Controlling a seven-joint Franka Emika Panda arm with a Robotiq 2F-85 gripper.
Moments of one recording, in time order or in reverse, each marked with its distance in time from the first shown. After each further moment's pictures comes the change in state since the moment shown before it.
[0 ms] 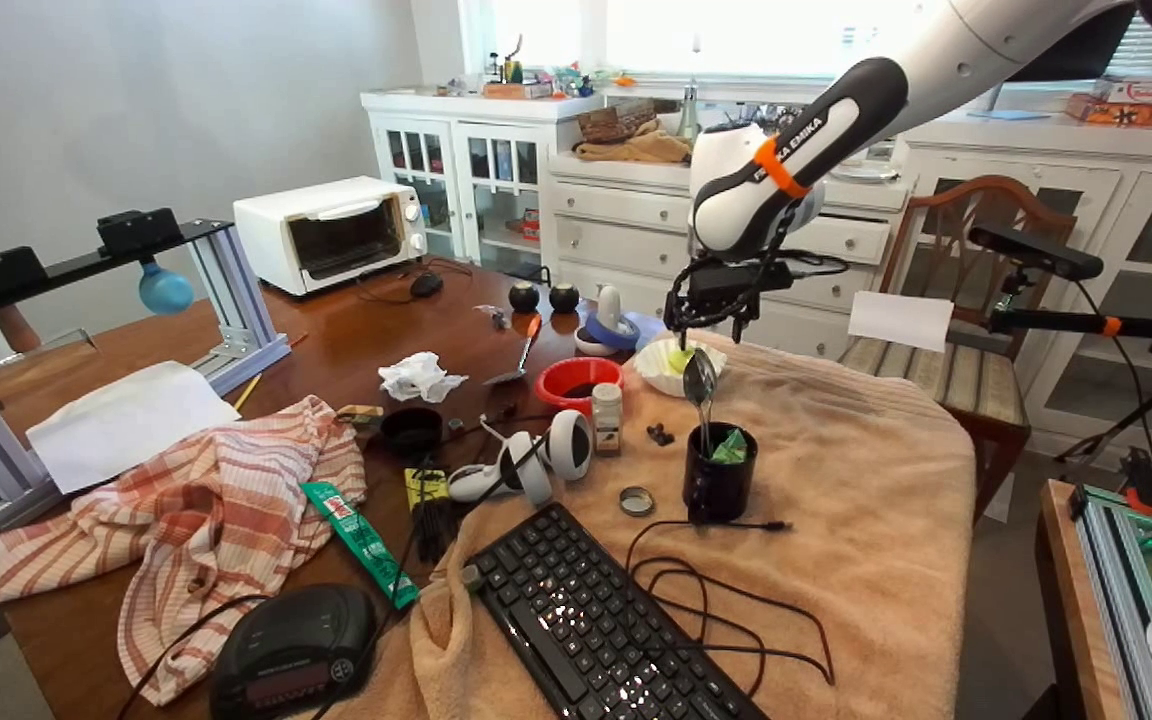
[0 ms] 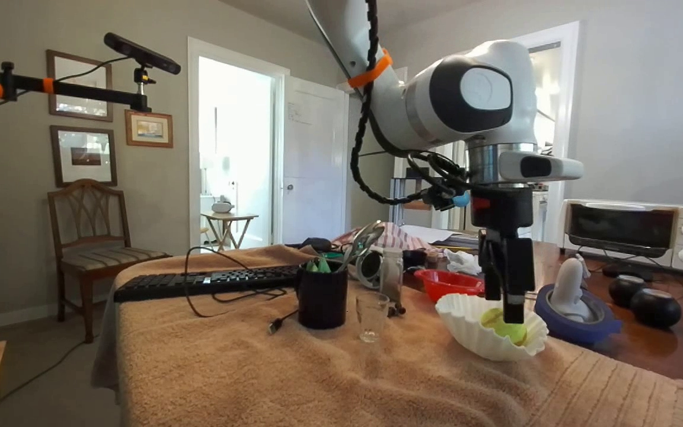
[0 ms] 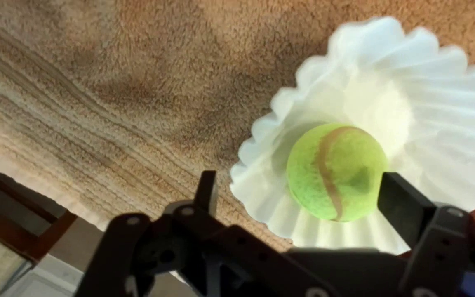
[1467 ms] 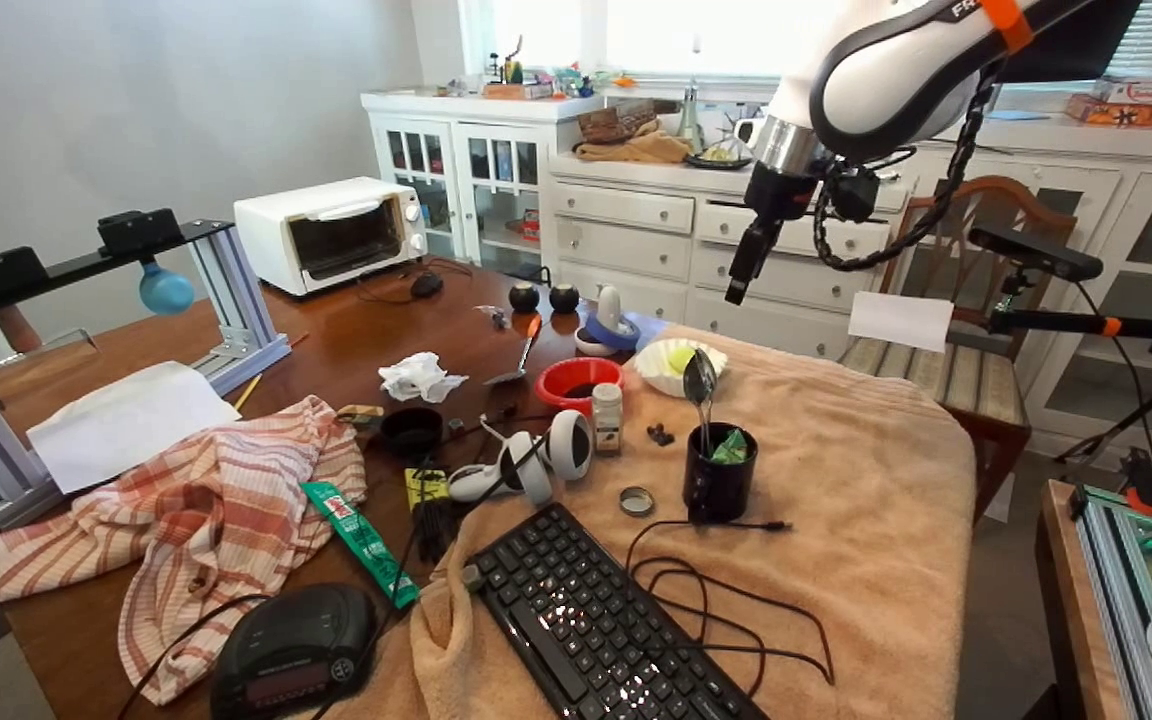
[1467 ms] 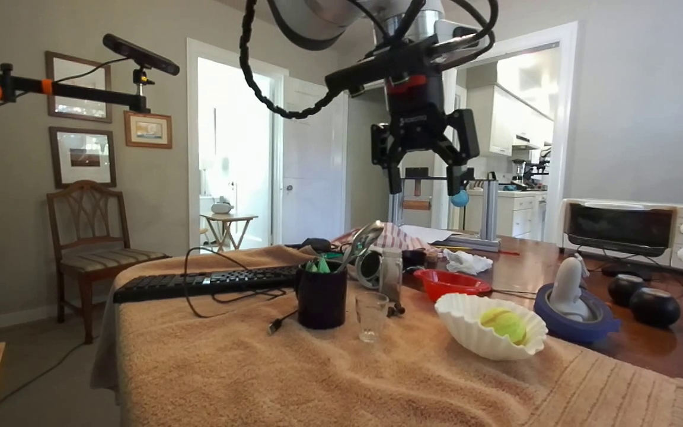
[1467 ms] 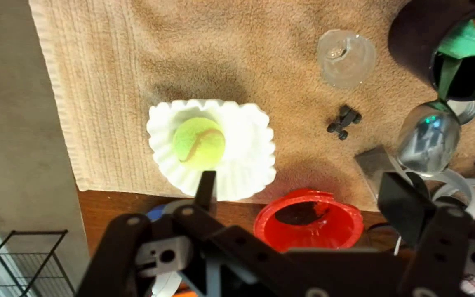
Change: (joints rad) arm -0.005 -0.577 0.106 -0.441 -0.013 0.064 -0.890
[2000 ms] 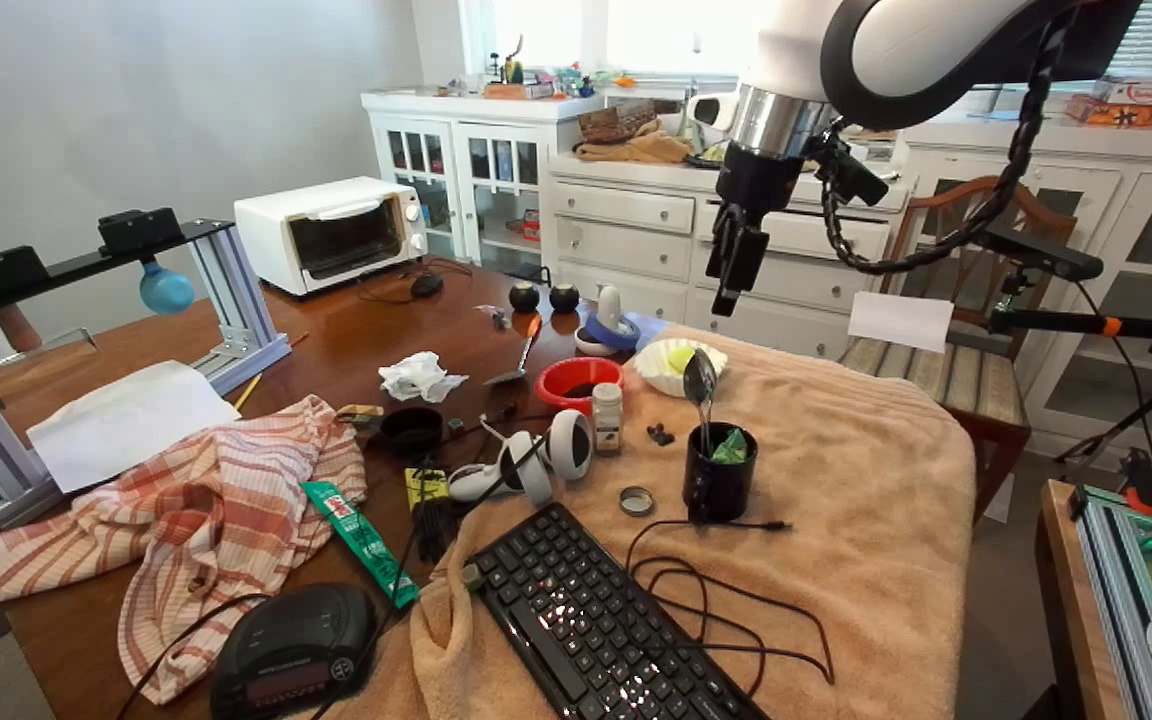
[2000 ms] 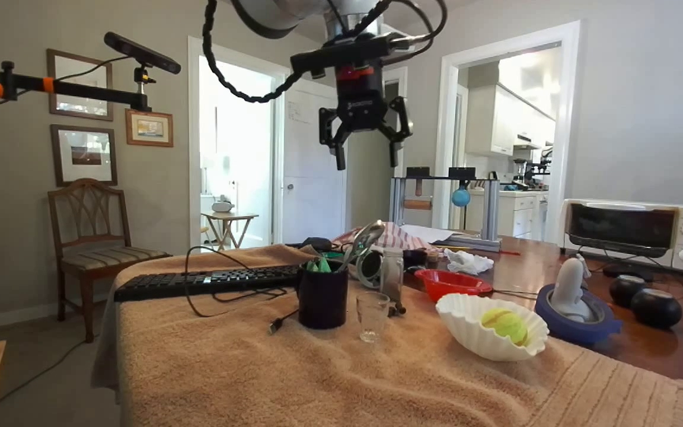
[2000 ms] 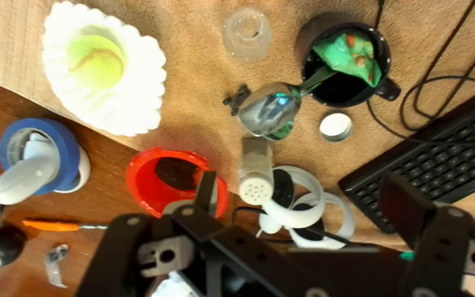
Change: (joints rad) arm 0.098 -0.089 0.110 0.000 -0.025 -0.102 -0.161
